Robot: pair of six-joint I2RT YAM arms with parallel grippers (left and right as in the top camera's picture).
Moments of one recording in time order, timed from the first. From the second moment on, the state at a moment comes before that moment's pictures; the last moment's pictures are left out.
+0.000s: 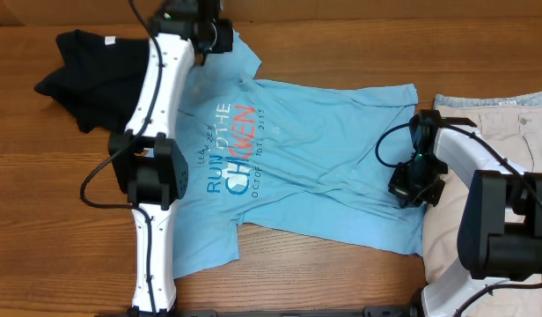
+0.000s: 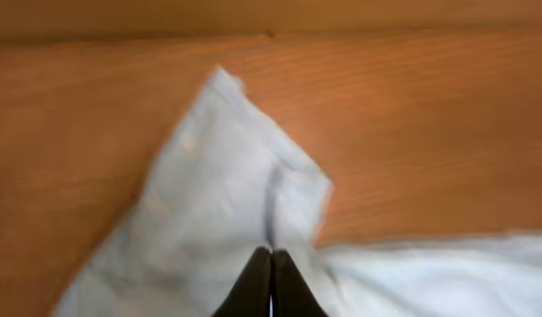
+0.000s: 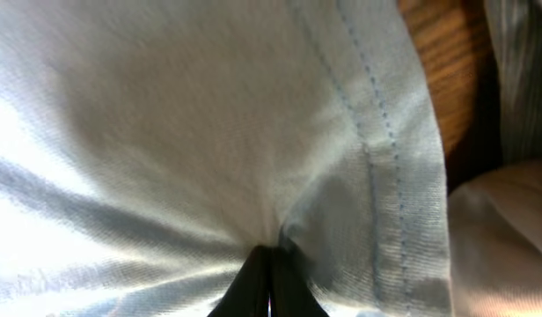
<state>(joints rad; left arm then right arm) -0.15 2.51 2.55 -1.02 0.20 -0.11 -0.06 1.87 1.11 -1.07 -0.01 0.45</state>
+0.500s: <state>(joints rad) -0.31 2.50 2.41 -1.52 0.31 0.02 -0.06 1.87 1.11 -1.03 -0.01 0.44</state>
